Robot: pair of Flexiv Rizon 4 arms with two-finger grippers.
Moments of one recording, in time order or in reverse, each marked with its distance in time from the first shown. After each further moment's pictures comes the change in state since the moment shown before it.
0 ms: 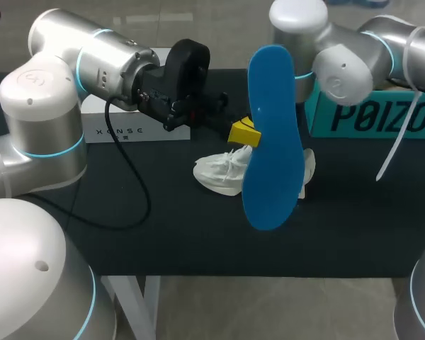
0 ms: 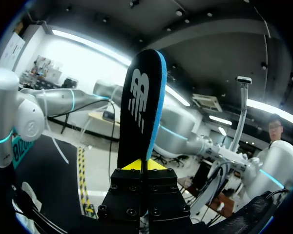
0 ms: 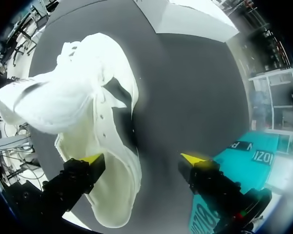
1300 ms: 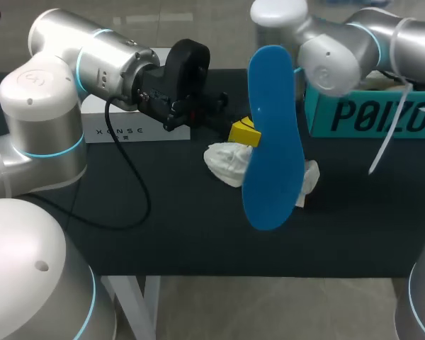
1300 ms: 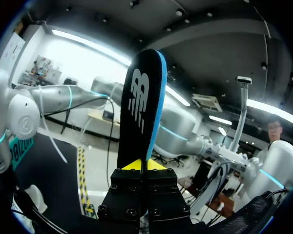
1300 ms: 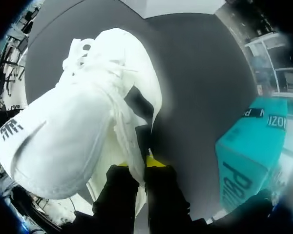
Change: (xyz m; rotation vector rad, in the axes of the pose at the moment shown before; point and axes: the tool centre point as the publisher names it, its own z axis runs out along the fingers) left arm 0.000 0.000 0.000 0.000 0.000 0.000; right arm 0.032 -0.010 -0.007 0.129 0.095 0.288
